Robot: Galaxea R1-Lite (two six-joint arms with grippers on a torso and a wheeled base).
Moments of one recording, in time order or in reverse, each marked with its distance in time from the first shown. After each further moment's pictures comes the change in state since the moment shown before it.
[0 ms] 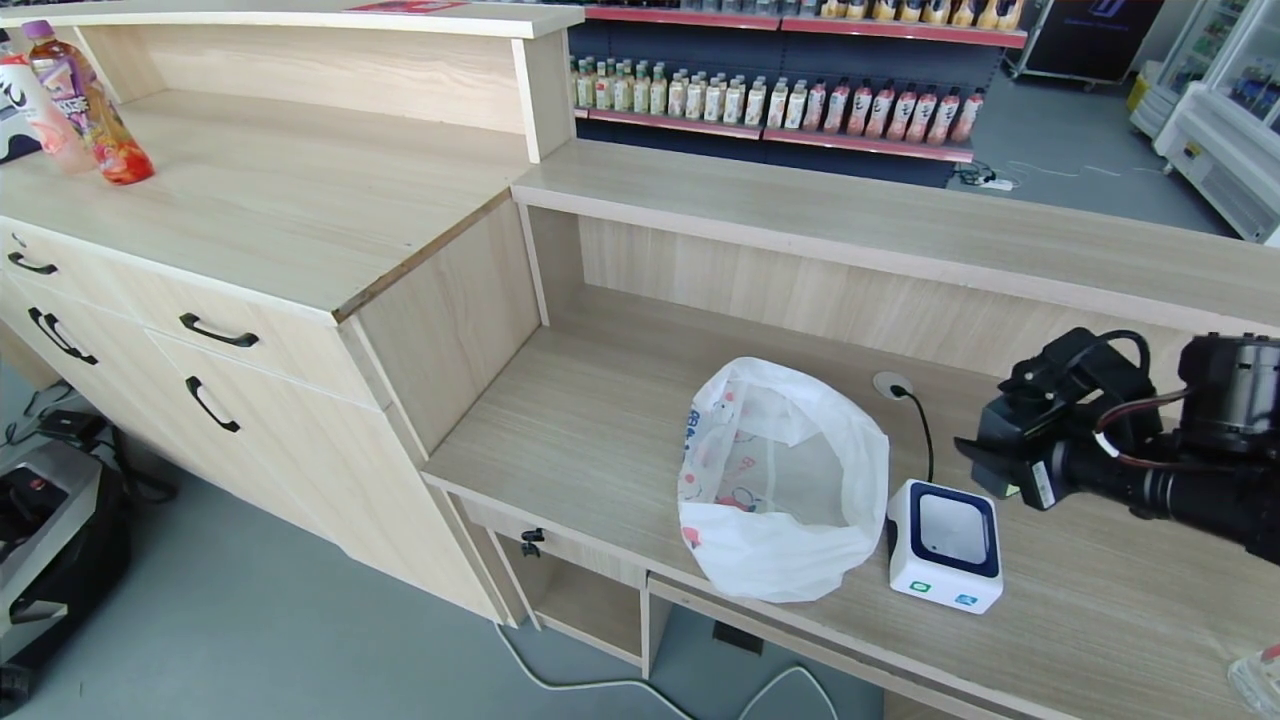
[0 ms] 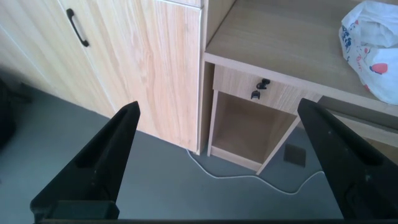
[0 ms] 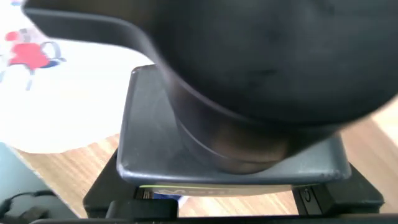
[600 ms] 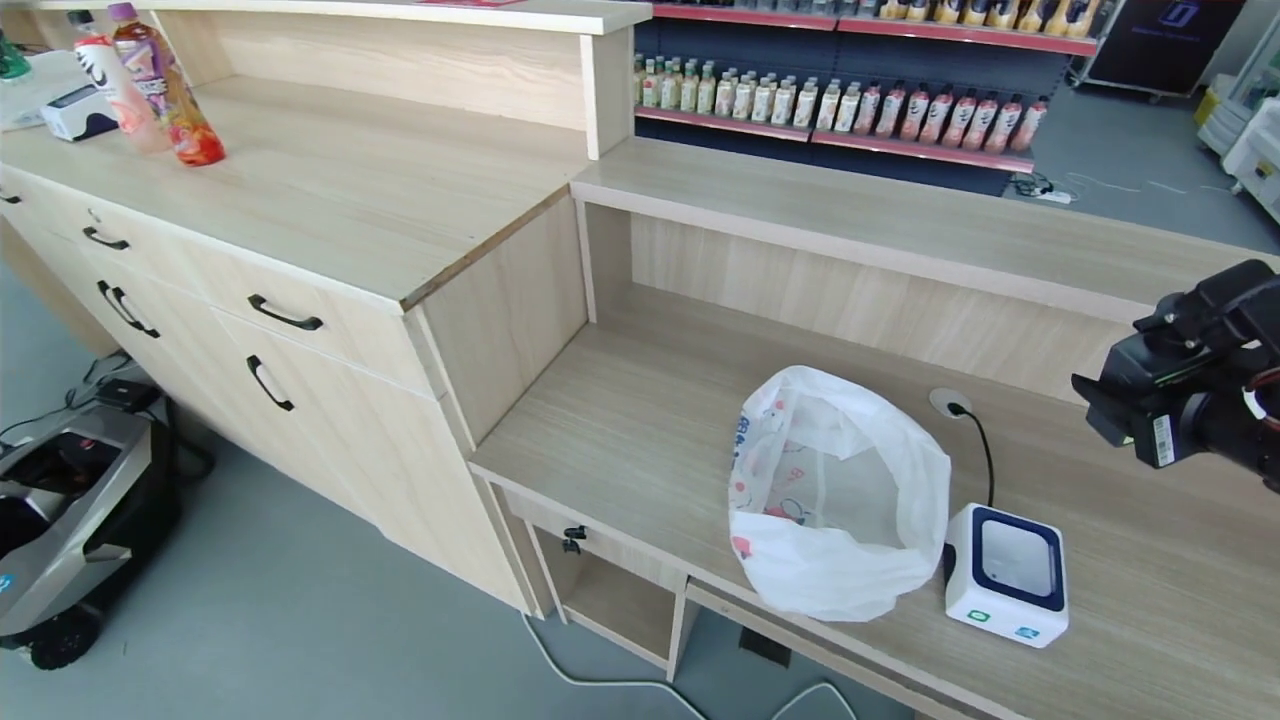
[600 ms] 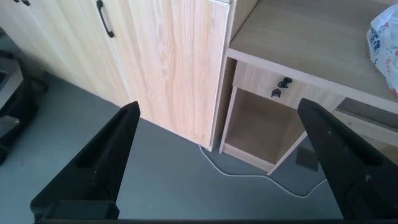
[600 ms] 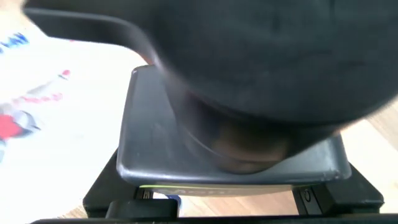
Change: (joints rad) left arm 0.000 0.000 0.000 0.000 0.000 0.000; right arm -0.076 -0.224 0.028 -0.031 -0.125 -0.034
